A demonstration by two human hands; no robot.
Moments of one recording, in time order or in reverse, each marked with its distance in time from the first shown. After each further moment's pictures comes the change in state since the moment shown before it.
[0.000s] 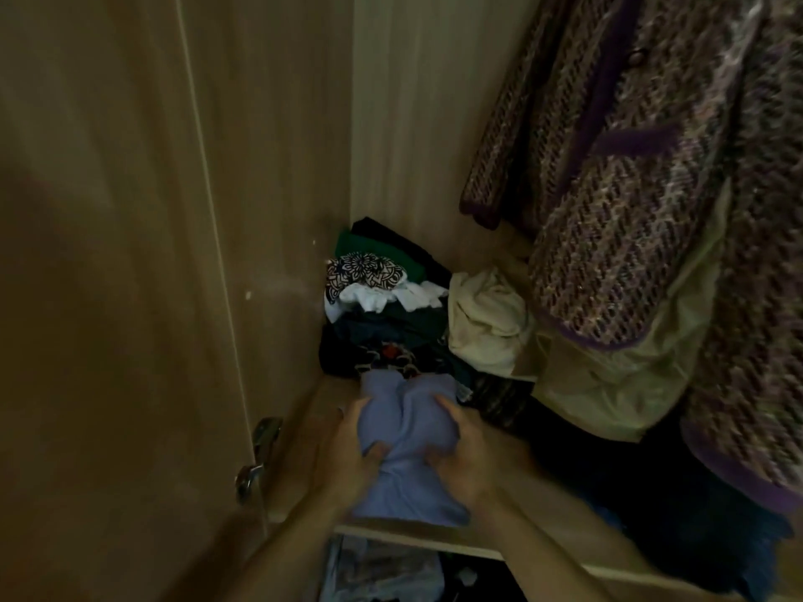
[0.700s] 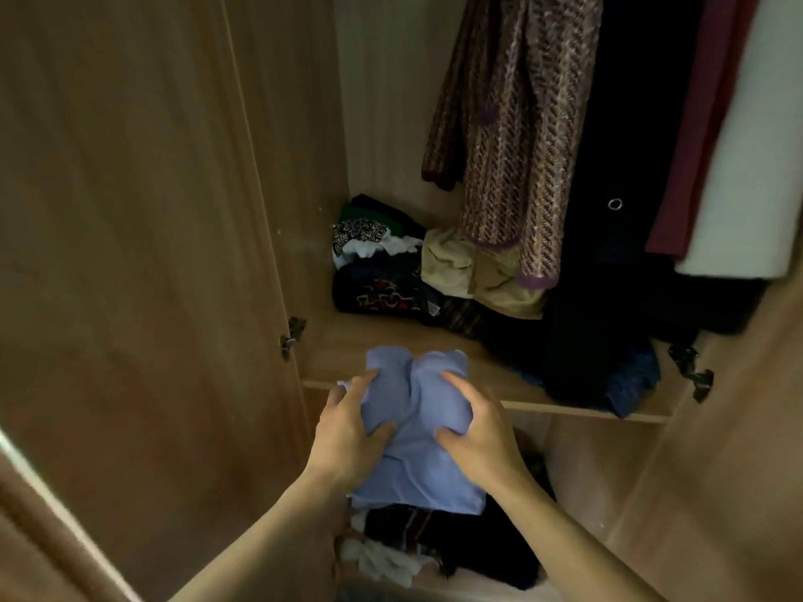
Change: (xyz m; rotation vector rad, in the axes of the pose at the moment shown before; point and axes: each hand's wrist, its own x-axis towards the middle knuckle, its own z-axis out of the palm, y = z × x) left_hand -0.271 0.119 -0.010 0.083 0.026 0.004; right_hand -0.271 0.031 -0.046 0.430 0.161 -0.145
